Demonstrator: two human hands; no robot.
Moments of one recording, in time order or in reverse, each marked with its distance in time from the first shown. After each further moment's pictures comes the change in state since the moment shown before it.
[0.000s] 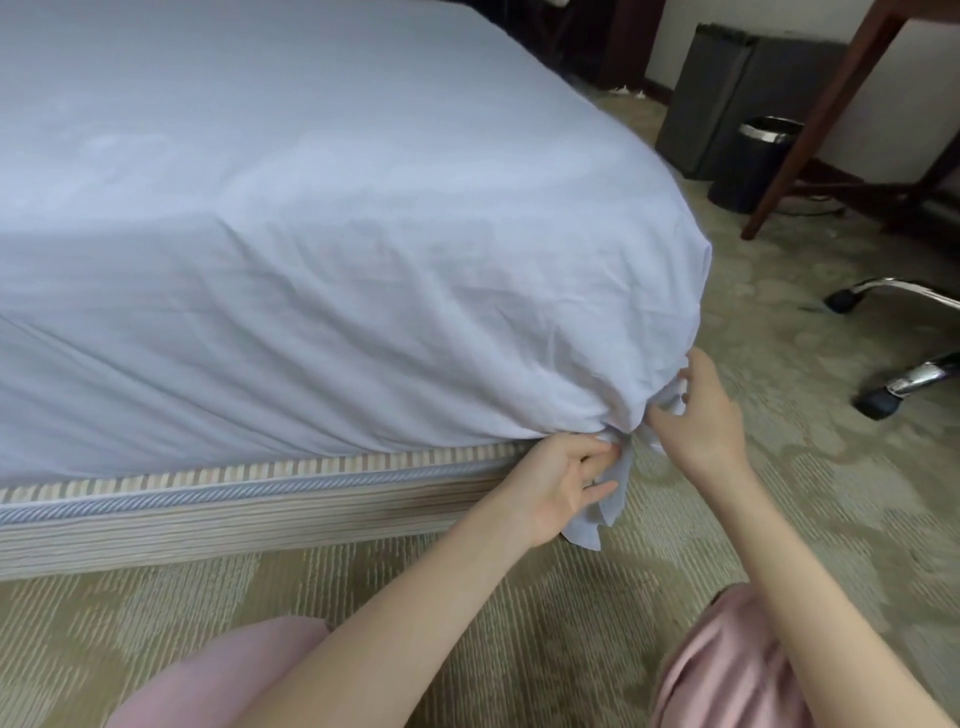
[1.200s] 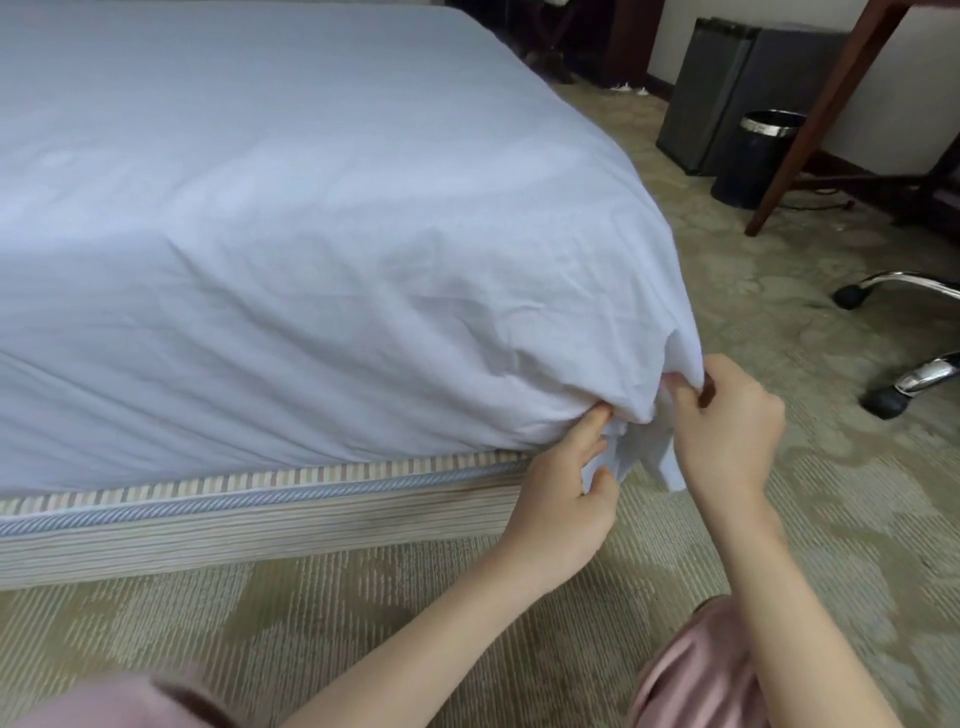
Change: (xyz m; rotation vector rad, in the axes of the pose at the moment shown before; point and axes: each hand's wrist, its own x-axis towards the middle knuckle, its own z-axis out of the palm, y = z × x) left_hand -0.021 -0.016 0.028 0.833 0.169 0.556; right_hand 0.002 0.002 -0.014 -0.159 0.406 -0.149
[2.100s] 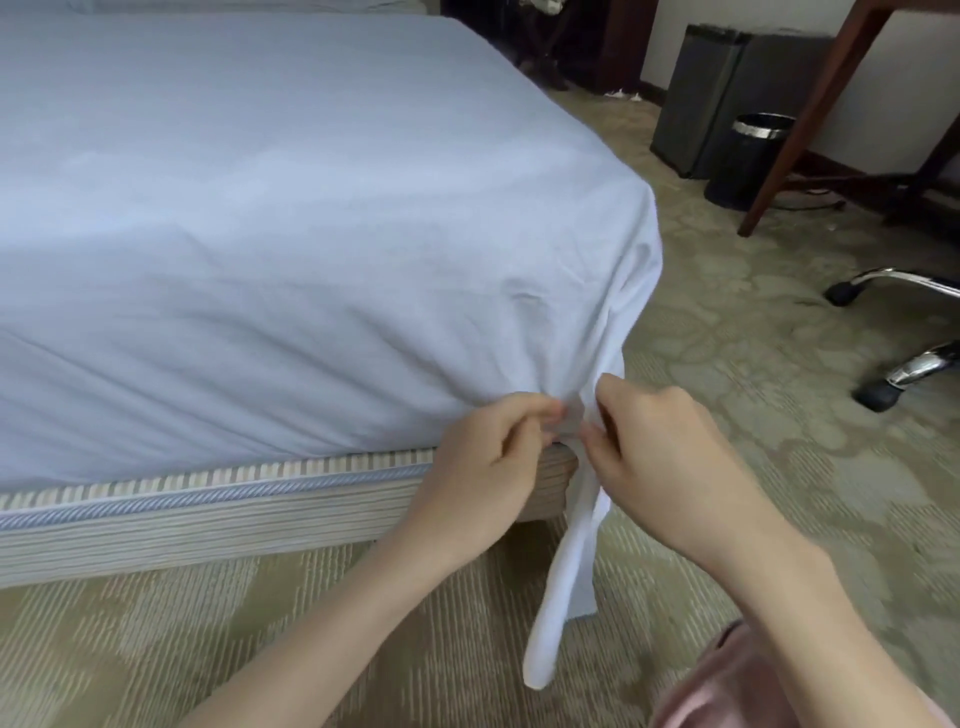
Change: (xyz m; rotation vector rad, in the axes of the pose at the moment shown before) left_hand -0.024 0.031 -0.057 0.167 0.098 0.009; right_hand -0.043 -0.060 -0.048 -0.215 -0.541 -0.452
